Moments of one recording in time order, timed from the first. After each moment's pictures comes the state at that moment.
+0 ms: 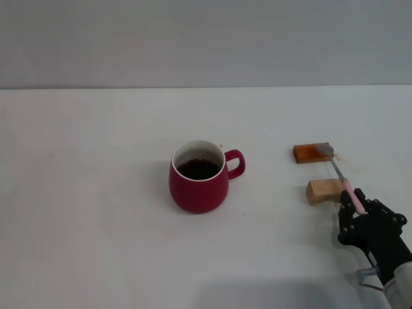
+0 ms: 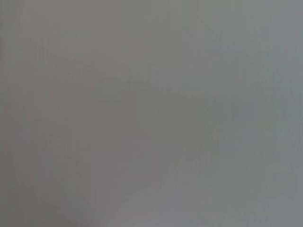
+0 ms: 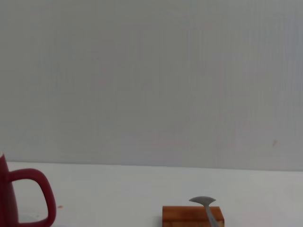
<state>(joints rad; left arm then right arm) -0.38 -2.05 -1.48 -0.20 2.40 0.98 -0.02 0.24 2.08 0.23 0.54 -1.71 -1.12 -0.26</state>
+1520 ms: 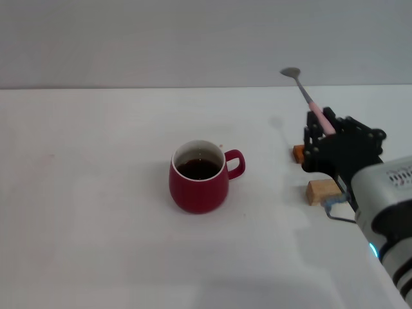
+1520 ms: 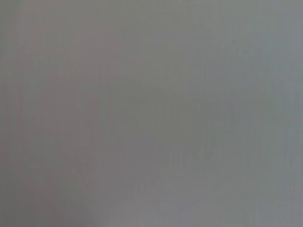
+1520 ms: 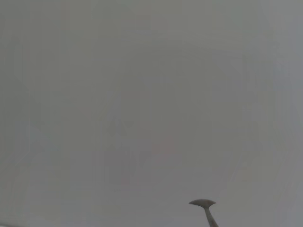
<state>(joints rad) -0.39 -2.05 -1.48 -0.20 2.40 0.98 -0.02 -0.01 1.95 0.60 1.60 -1.49 -0.71 -1.37</state>
